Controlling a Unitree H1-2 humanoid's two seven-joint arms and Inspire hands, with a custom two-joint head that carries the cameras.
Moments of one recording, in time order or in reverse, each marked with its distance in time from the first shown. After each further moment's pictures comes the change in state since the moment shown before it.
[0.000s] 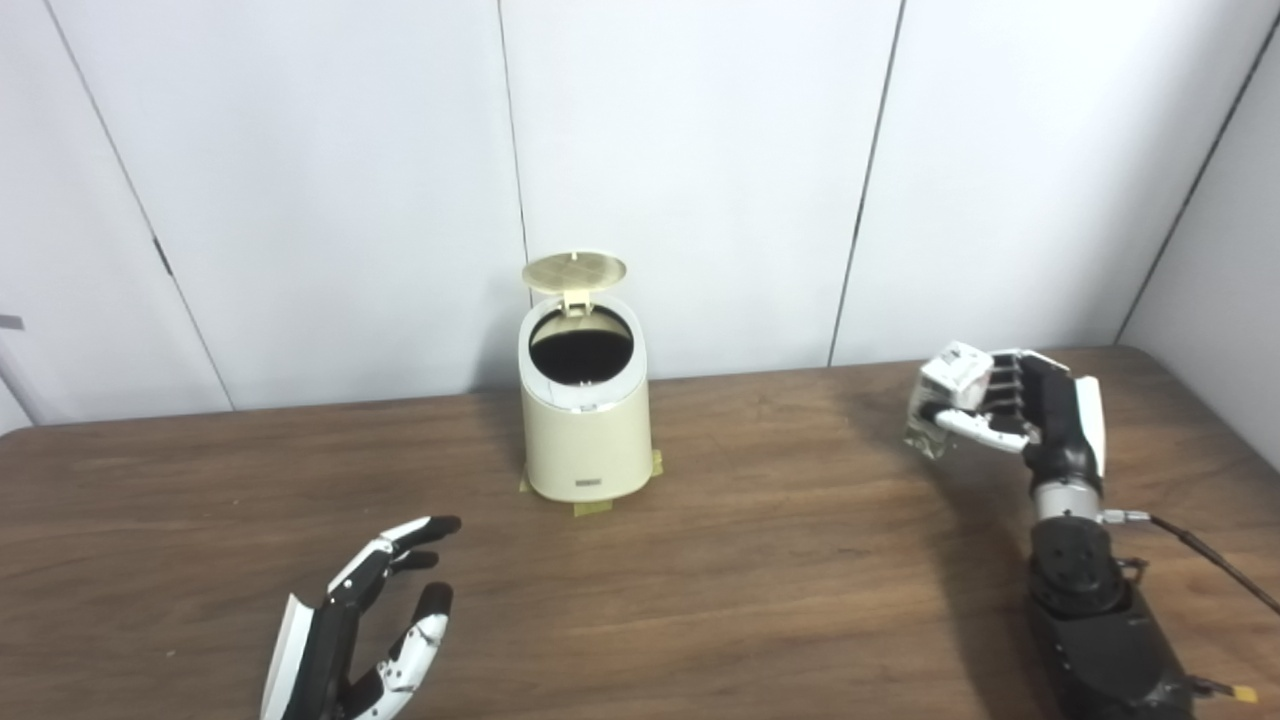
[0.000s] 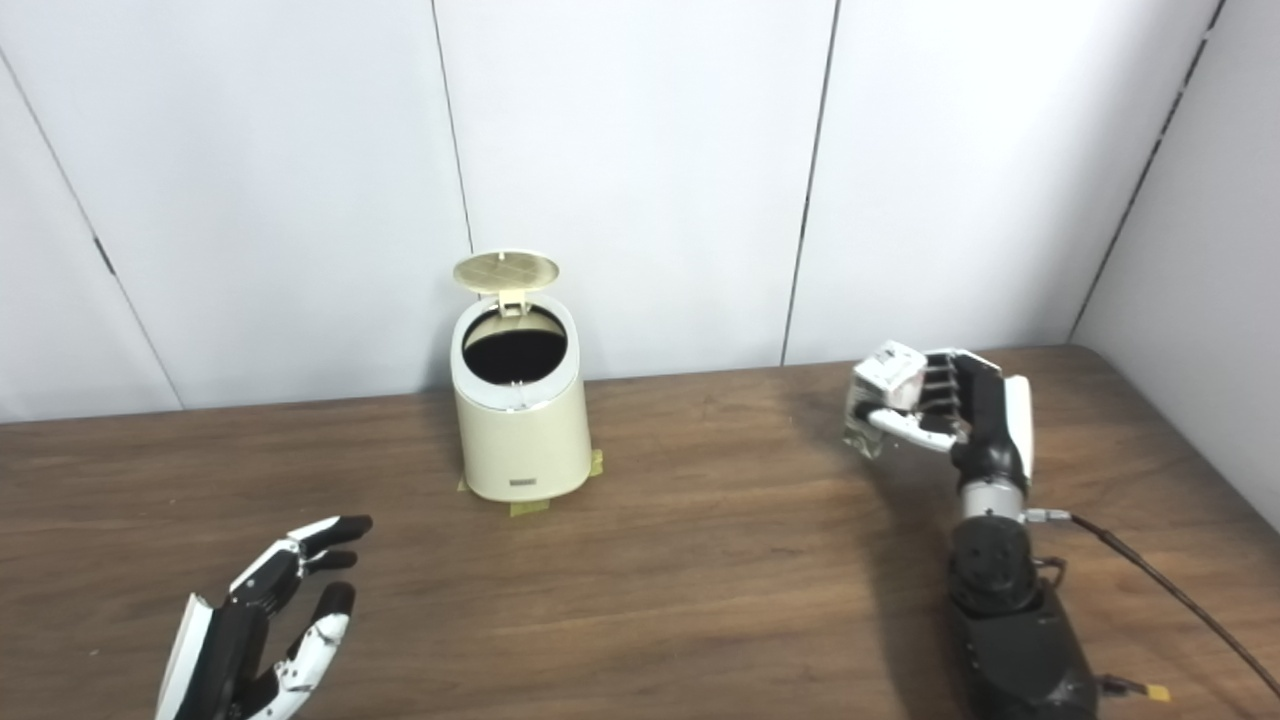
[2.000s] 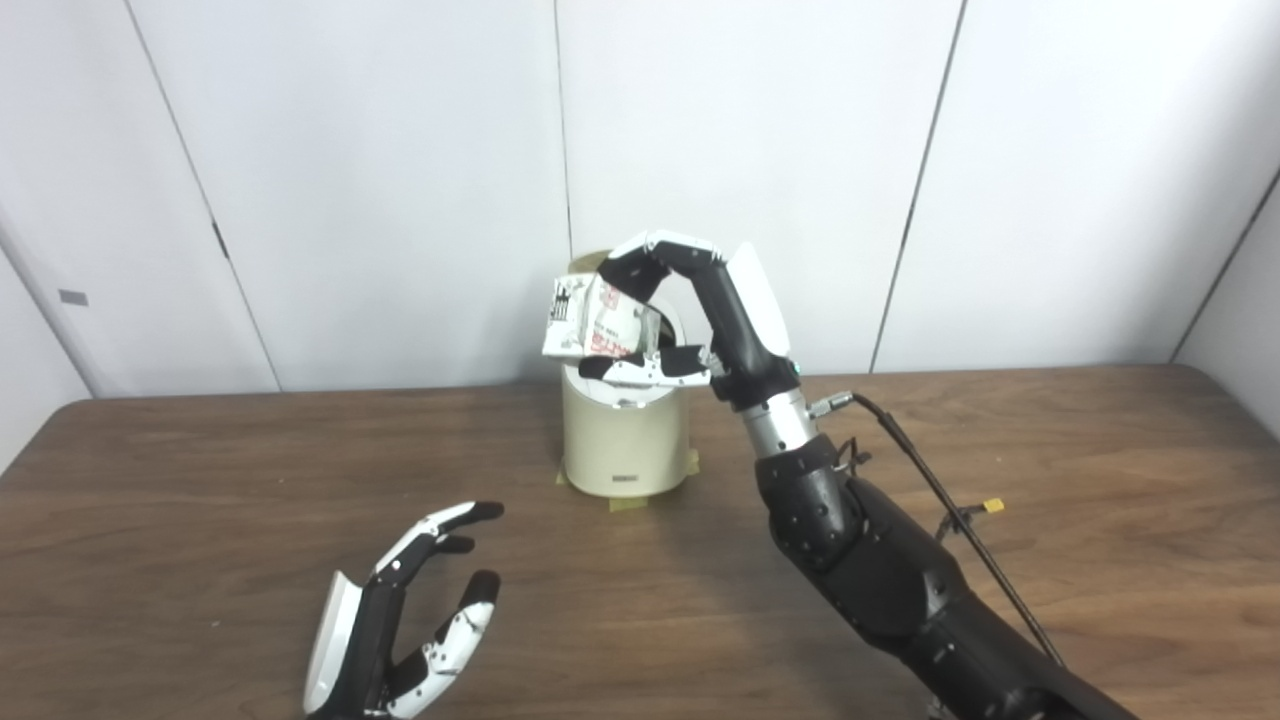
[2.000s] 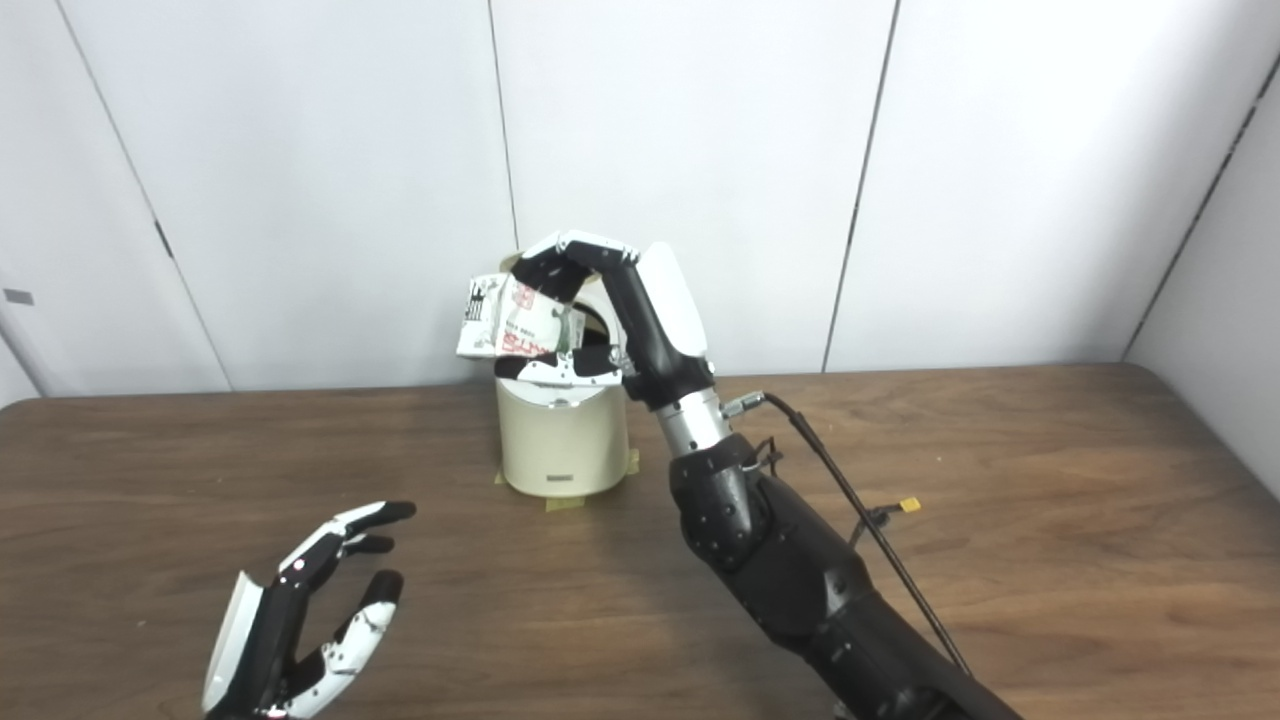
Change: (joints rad) left arm 0.005 -0.015 -0.024 -0.007 0.101 0.000 0.061; right arm -0.311 0.138 0.708 0.033 -0.183 -0.299 -0.280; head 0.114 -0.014
